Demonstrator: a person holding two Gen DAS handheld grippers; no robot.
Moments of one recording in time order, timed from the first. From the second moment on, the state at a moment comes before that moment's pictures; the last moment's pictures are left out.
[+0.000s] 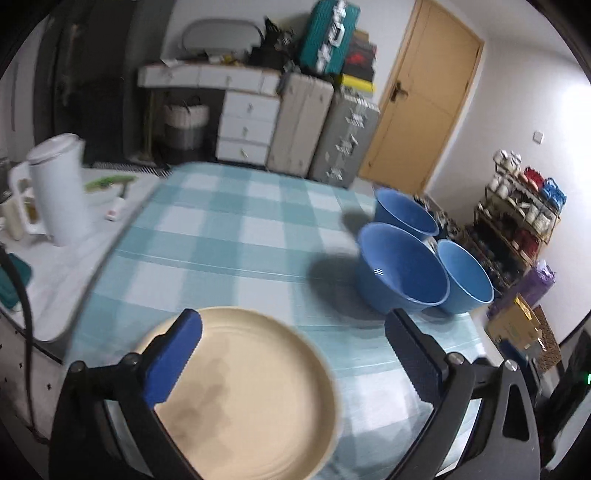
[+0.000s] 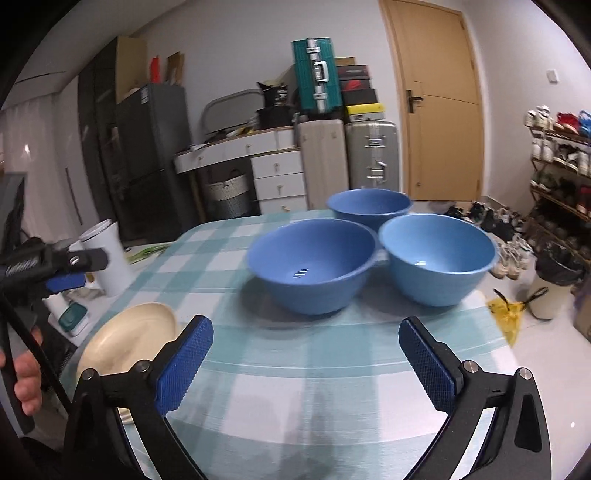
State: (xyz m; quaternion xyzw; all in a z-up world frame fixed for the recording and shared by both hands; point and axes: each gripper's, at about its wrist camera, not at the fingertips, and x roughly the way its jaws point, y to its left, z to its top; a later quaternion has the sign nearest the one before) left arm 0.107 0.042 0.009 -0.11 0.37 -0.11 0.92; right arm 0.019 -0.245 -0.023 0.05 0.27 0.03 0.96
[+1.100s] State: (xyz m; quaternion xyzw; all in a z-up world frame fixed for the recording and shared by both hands) left arm 0.254 -0.104 -0.055 -0.09 0.55 -0.09 0.83; right arm 0.006 -0.320 -0.021 0.18 0.29 0.04 0.94
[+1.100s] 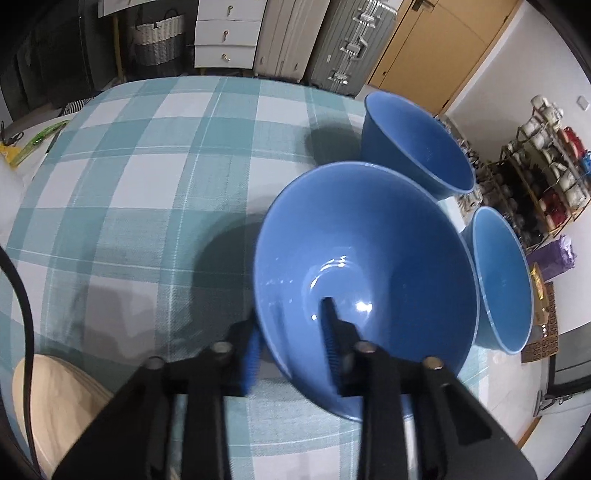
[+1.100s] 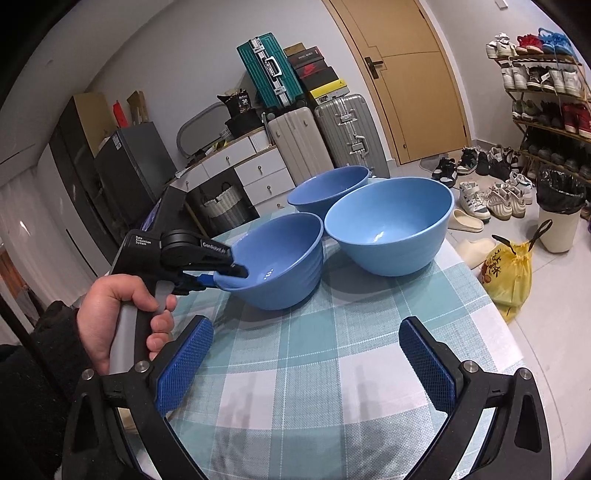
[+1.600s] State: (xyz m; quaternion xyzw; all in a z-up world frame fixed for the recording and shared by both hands) left arm 0.251 -0.104 -0.054 -0.05 0.57 -0.08 0.82; right arm 0.009 -0.321 -0.026 0.18 0.31 0.04 0.93
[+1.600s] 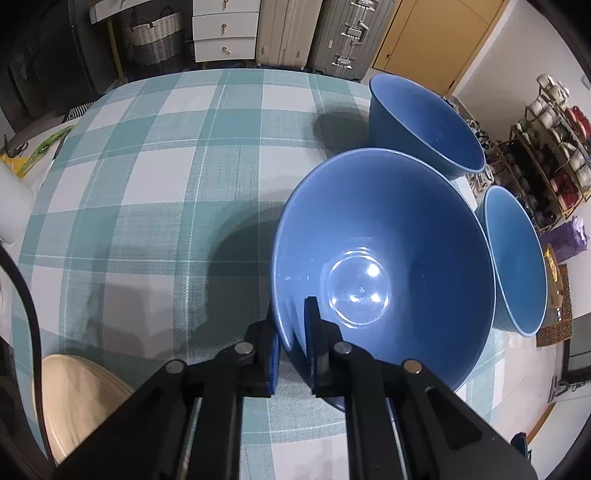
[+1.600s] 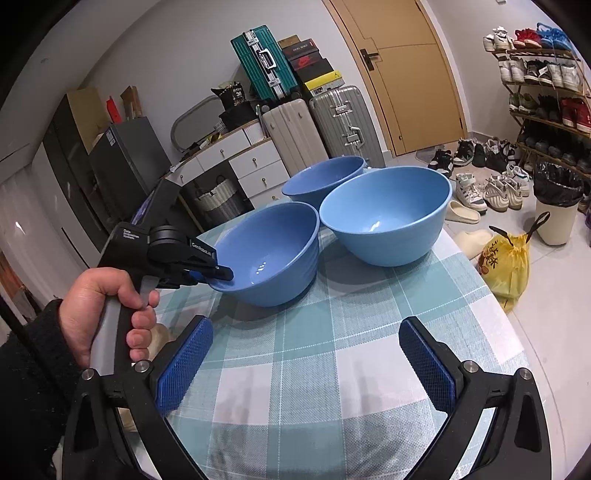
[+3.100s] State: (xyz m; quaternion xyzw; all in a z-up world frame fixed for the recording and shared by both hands) left arm 0.122 -0.097 -0.051 0.00 0.62 -0.19 0.76; right arm 0.043 -0.326 -0.076 0.28 0.42 0.03 0.86
